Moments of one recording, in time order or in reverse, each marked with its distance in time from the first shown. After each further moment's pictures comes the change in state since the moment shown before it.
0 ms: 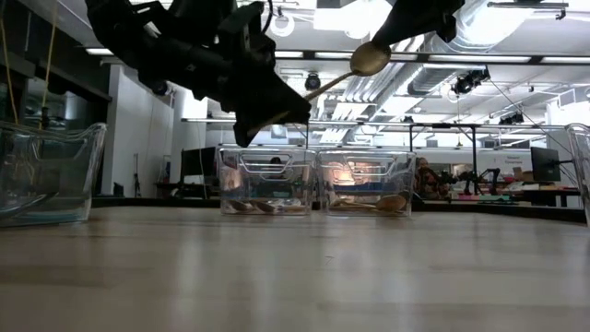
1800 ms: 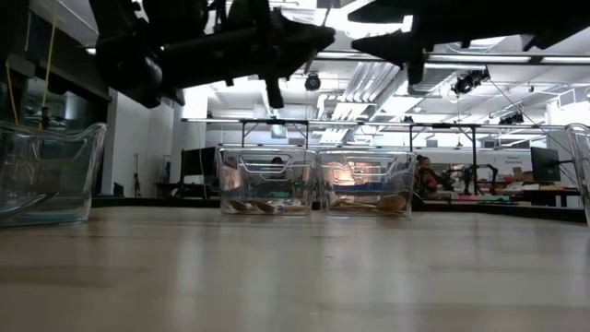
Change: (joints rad) left arm -0.034 0.215 -0.017 0.878 -0.197 0.050; right arm -0.146 -0.043 -0.568 1.325 -0.208 -0.221
